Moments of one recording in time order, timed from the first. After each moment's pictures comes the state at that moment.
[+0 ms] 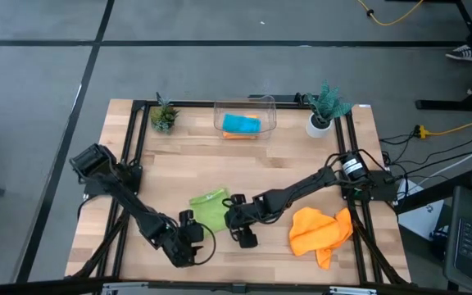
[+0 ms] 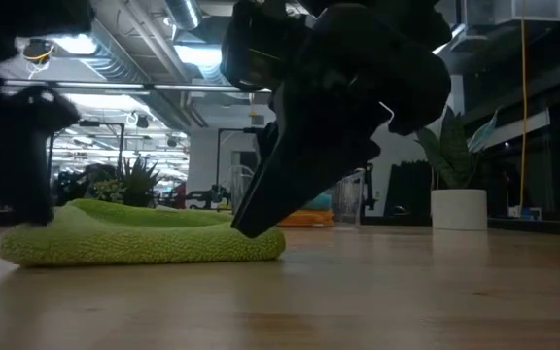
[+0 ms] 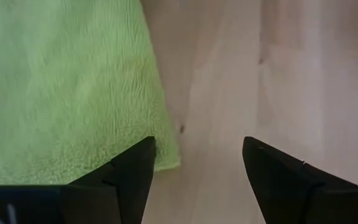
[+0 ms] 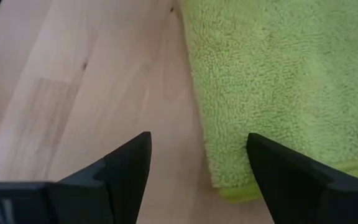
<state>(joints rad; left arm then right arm) -0.76 1.75 0.94 -0.28 -0.43 -0.83 0.34 2.11 1.38 -0.20 0.01 0.13</state>
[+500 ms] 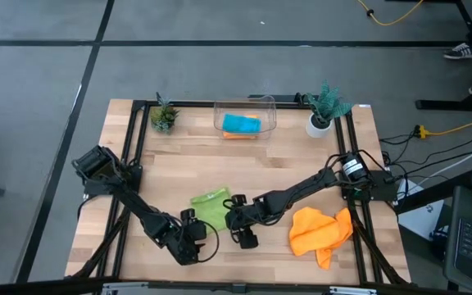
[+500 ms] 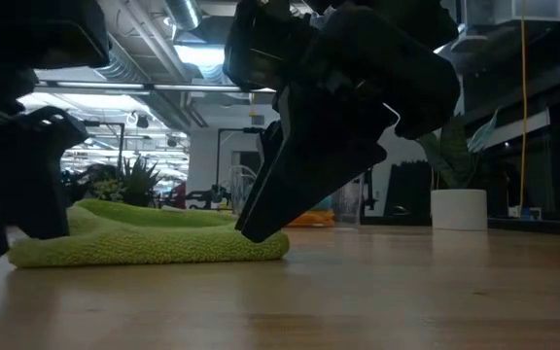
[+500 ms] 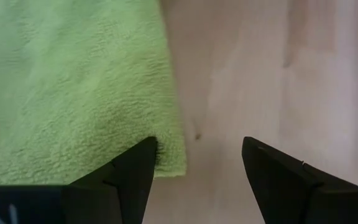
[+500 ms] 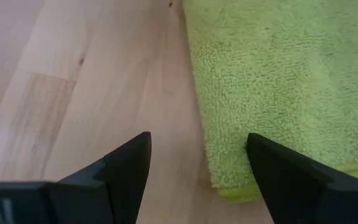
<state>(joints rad) -0.74 1.79 0.94 -0.28 -0.42 -0.85 0.35 2.11 1.38 -0.21 0.03 0.13</state>
